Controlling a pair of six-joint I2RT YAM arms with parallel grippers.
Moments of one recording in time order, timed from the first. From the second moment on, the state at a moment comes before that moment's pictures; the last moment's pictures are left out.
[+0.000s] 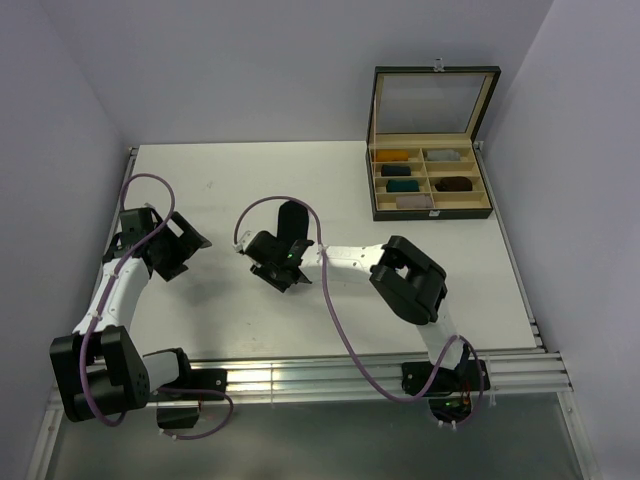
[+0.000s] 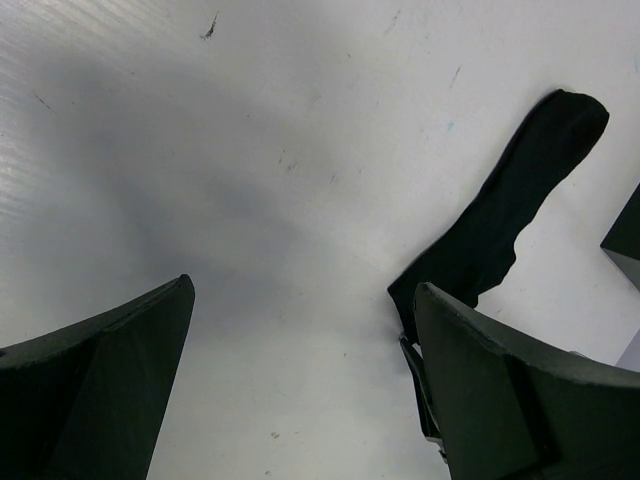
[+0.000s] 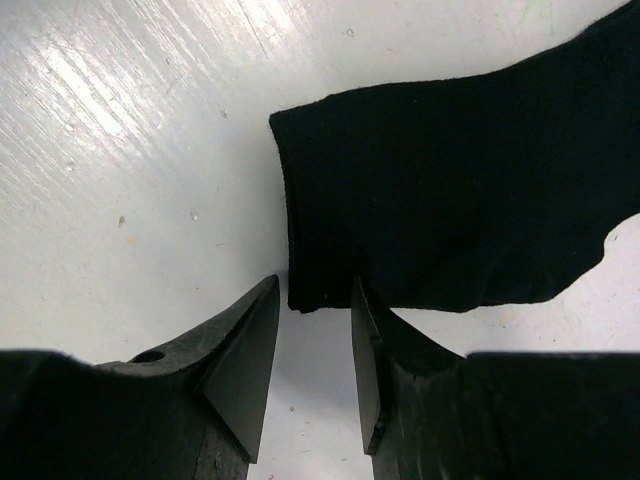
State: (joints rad) left arm 0.17 1.19 0.76 -0.47 0.26 -0.62; right arm 1.05 2.05 1.44 -0.42 0.22 -0.02
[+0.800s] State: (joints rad) left arm 0.17 1.19 0.76 -0.47 0.27 -0.62; right arm 1.05 2.06 1.44 -0.43 0.19 -0.04
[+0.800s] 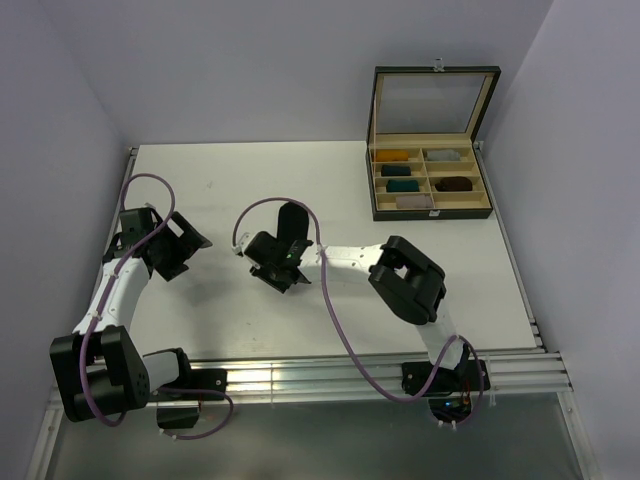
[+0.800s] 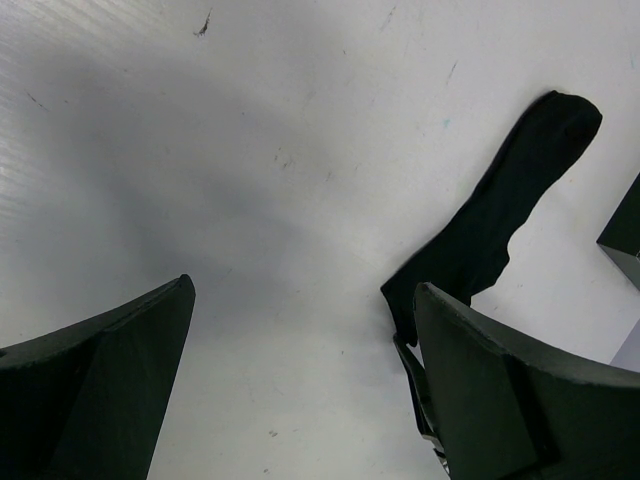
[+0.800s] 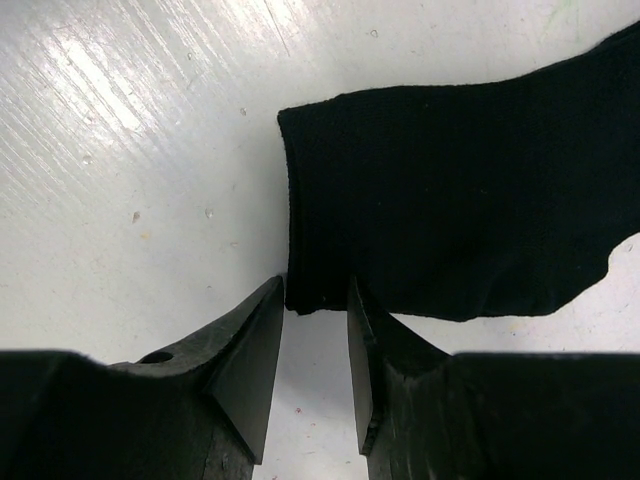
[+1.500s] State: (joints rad) left arm 0.08 1.19 0.74 -0.47 0.24 -0.66; right arm 1.03 2.11 1.52 -0.44 0.12 -0.03
